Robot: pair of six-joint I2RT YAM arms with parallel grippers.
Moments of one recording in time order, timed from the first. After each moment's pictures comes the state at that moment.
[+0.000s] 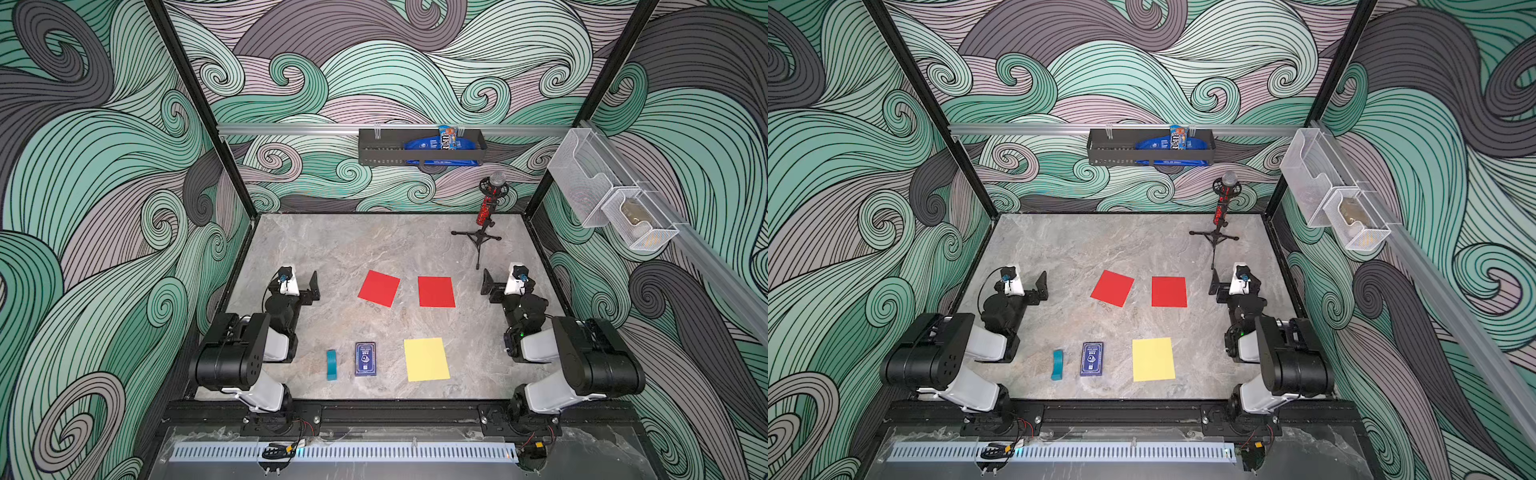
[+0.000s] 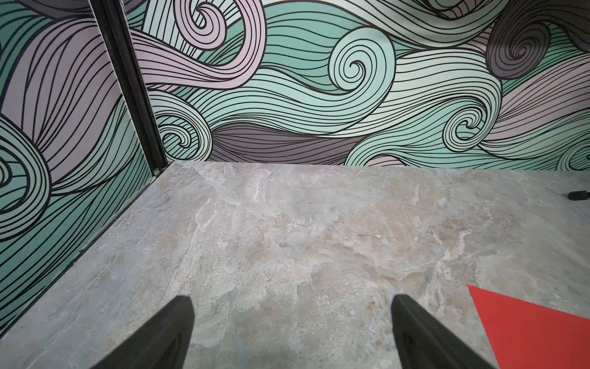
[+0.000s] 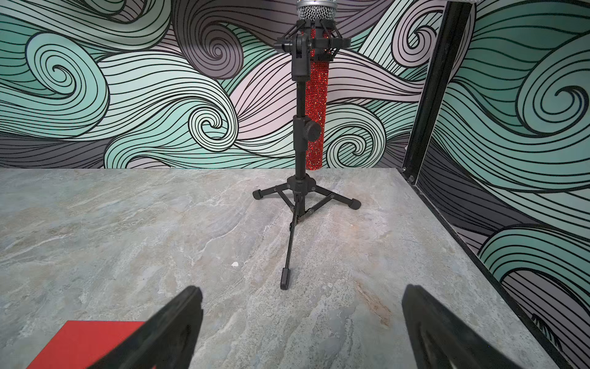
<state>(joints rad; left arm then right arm) 0.00 1.57 0.19 1.28 0.01 -0.02 -0.06 1.54 0.20 1.26 -0.01 0.00</state>
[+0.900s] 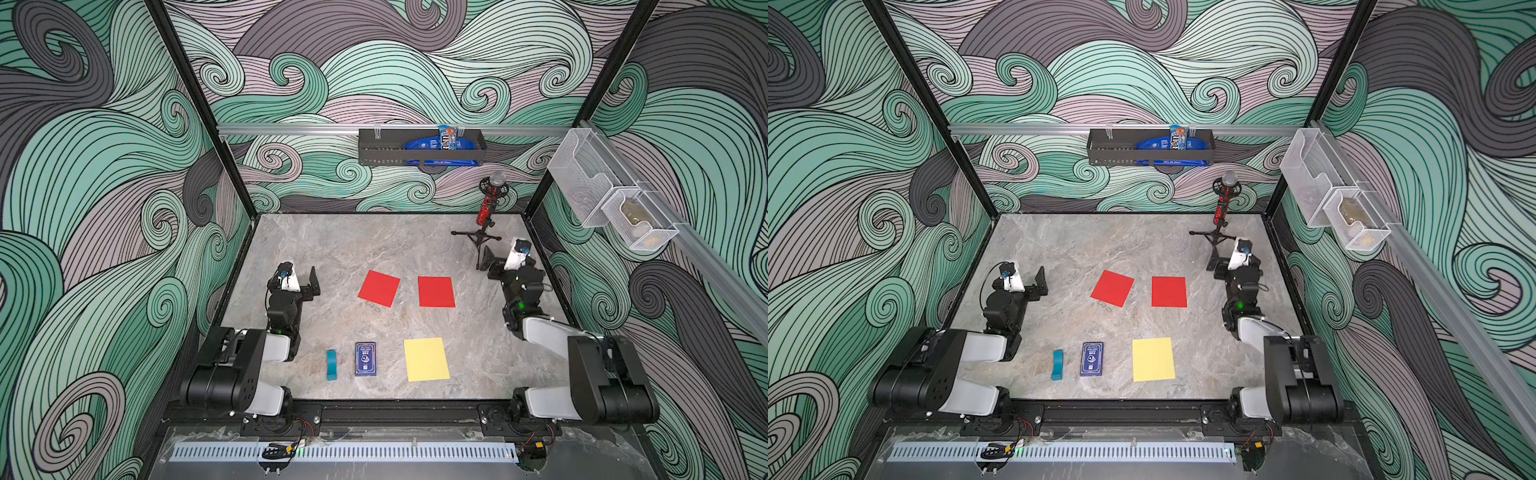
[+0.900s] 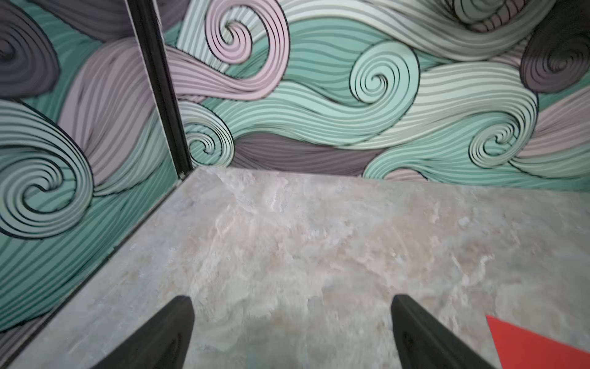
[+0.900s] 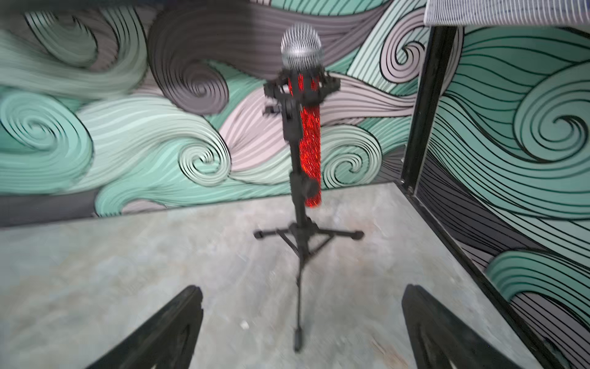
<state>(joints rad) -0.09 1.40 0.25 1.08 -0.22 -0.04 0.03 1.36 0.54 0.73 0.13 0.15</state>
